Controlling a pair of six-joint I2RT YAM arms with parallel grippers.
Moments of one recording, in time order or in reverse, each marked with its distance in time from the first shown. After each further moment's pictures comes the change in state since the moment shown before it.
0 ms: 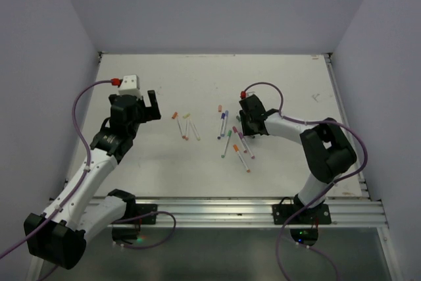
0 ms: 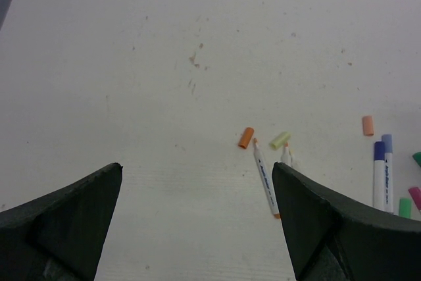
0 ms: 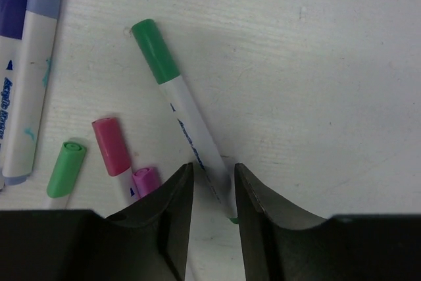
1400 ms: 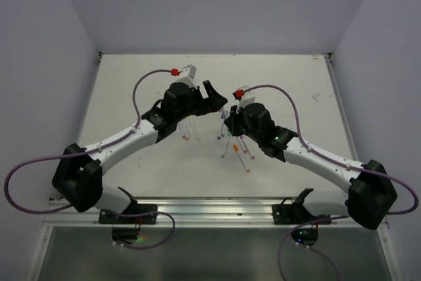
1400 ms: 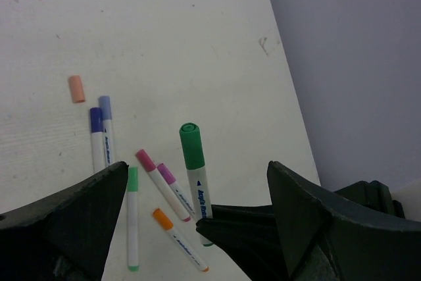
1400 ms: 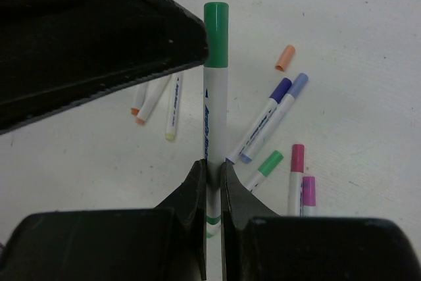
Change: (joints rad) left arm -0.337 0.486 0.204 0.366 0.358 -0.534; right arm 0.230 -0.467 -0.151 0.254 -0.081 0.047
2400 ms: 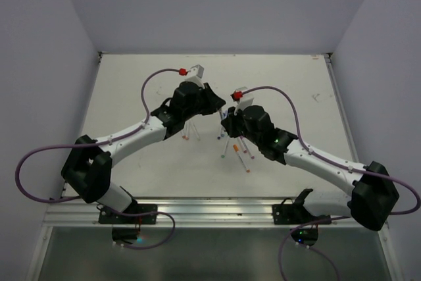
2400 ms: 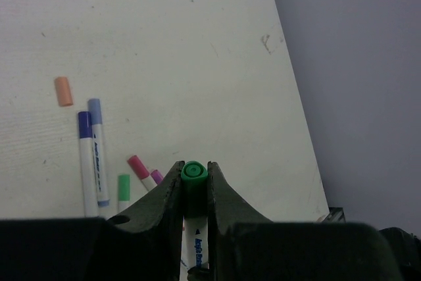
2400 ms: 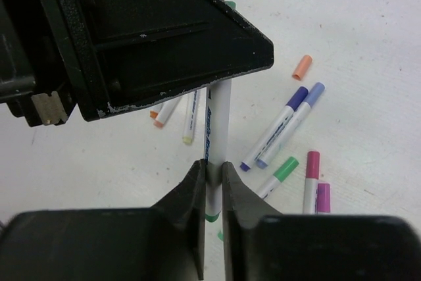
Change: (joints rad) left arm -0.043 0.101 0.058 0.008 -0.040 -0.010; right arm 0.048 -0.019 -0.005 0.033 0.009 -0.001
